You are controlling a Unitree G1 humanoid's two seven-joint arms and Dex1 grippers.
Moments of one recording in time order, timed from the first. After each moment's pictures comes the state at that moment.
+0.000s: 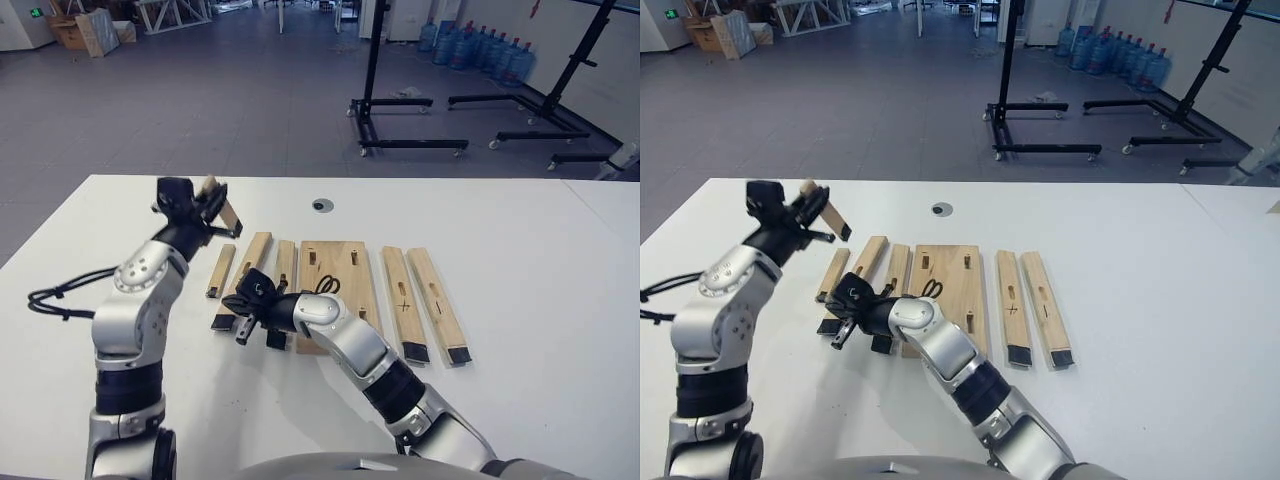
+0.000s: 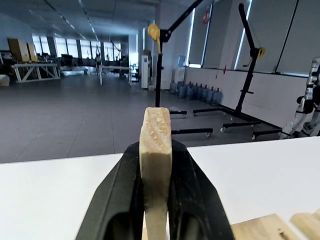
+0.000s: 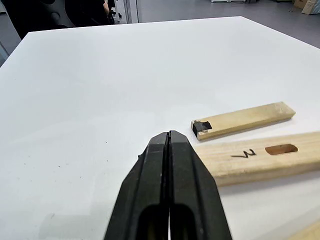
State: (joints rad) left arm -0.37 0.30 0.23 -0.35 -0.39 0.65 -0.23; right arm -0.37 0.09 0.59 0.09 0.03 0.52 0.53
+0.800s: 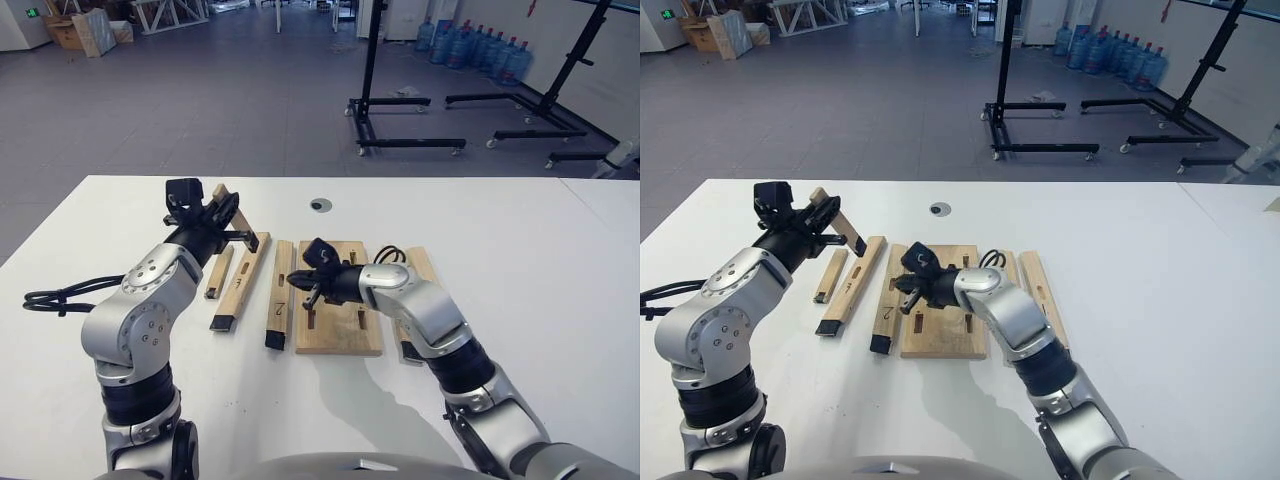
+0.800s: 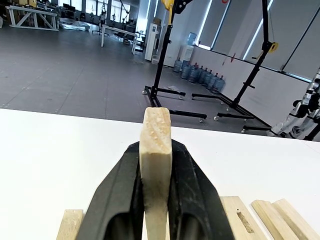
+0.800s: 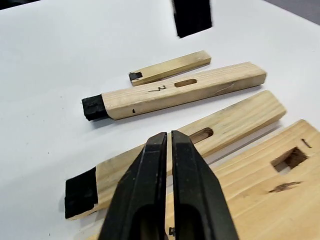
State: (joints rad) left arm -0.33 0.18 0.25 -0.58 -0.53 1.03 0.01; right arm -0.48 -0.19 0.46 -0.16 0.15 0.91 0.63
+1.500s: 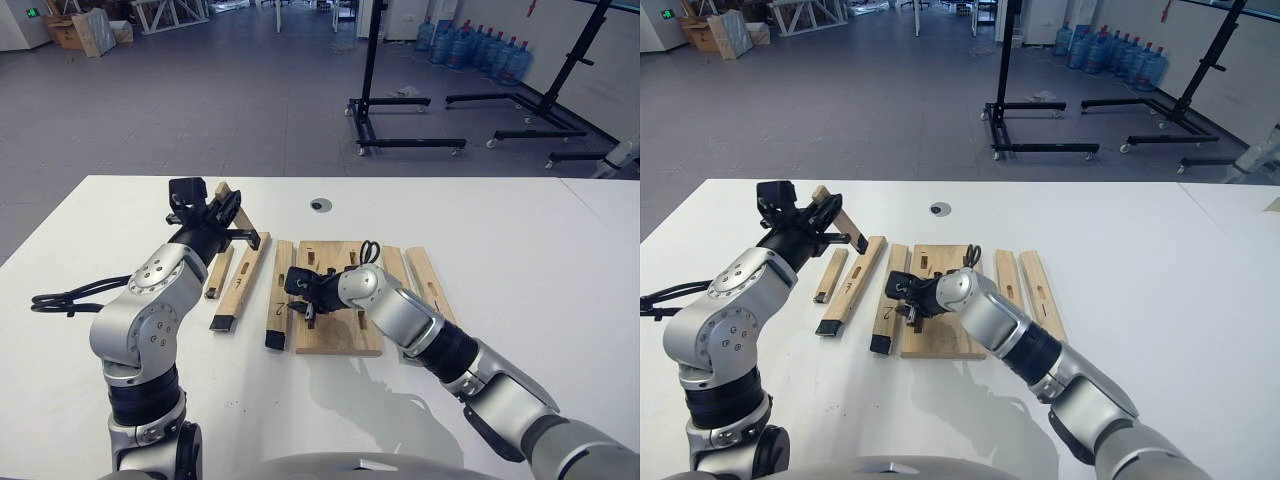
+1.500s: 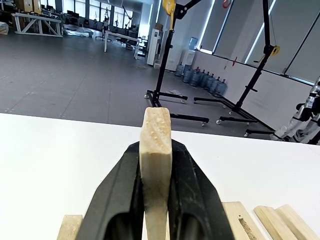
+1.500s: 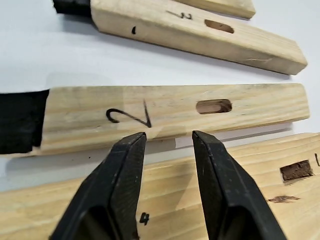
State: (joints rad) left arm -0.32 0.16 0.23 -0.58 -0.50 0.99 0.03; right arm -0.60 -0.29 0.74 -0.03 -0.11 0.74 0.72
